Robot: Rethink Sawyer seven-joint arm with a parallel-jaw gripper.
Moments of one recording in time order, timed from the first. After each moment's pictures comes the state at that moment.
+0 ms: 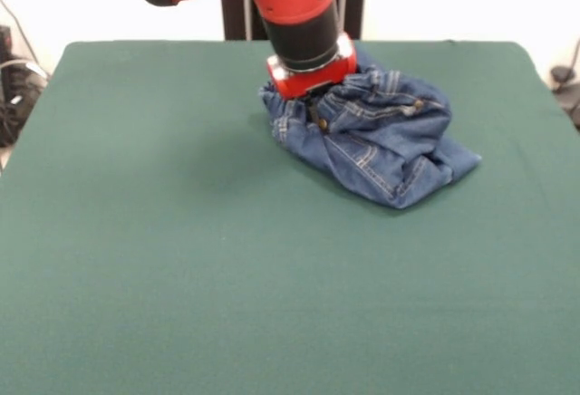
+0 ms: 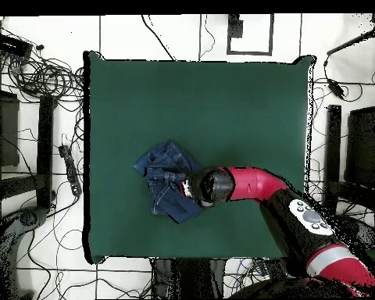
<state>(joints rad) -0.60 -0.46 0.43 1.77 -0.47 0.61 1.57</state>
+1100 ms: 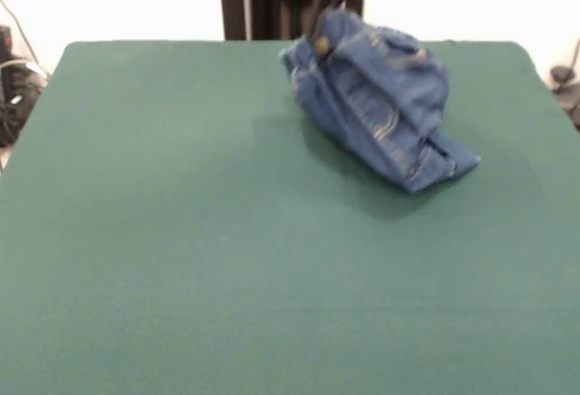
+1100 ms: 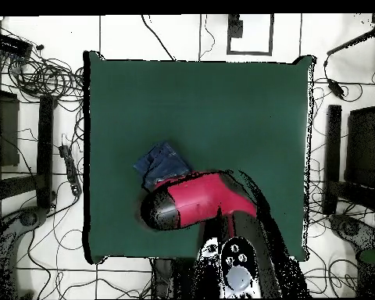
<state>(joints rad) -0.12 -0.89 0.09 1.81 -0.56 0.63 1.59</state>
